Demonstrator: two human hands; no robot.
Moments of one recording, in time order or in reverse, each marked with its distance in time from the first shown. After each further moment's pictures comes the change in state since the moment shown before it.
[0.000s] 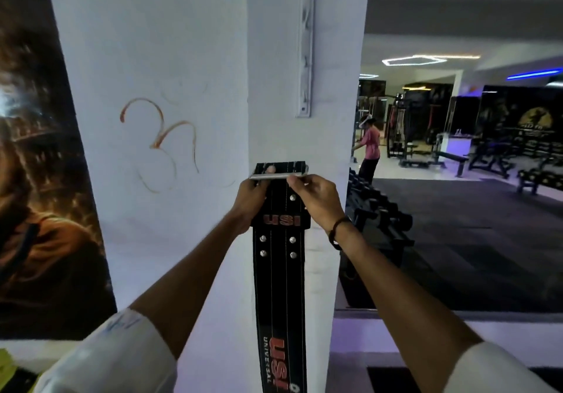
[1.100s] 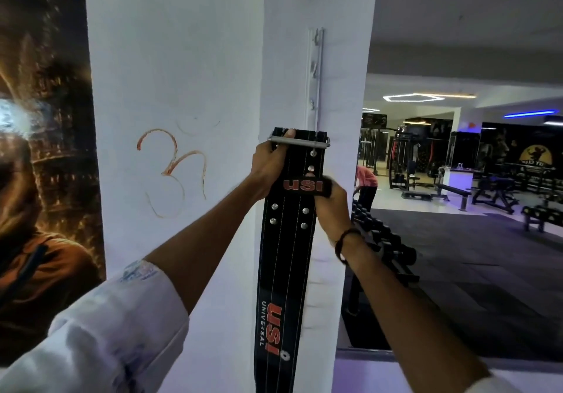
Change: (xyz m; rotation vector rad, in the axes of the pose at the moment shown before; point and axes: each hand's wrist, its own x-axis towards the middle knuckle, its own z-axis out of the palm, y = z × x) left_hand 0.052 0.114 0.013 -0.006 0.079 0.233; right_hand 0.021 -0.050 -0.006 0.145 0.101 -0.090
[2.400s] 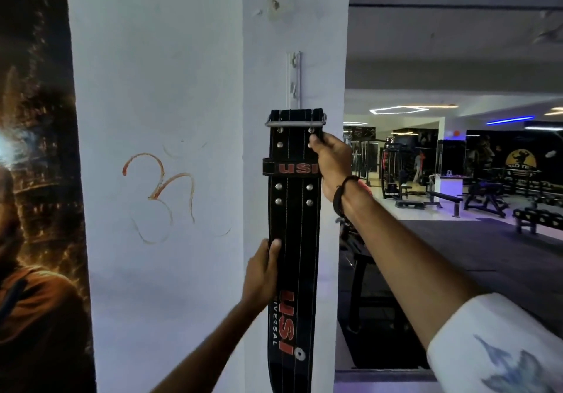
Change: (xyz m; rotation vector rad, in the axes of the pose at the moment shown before) left_hand -0.126 -0.117 0.021 0.201 0.001 0.127; right_hand 0.082 -0.082 -0.018 0.222 0.193 -0.019
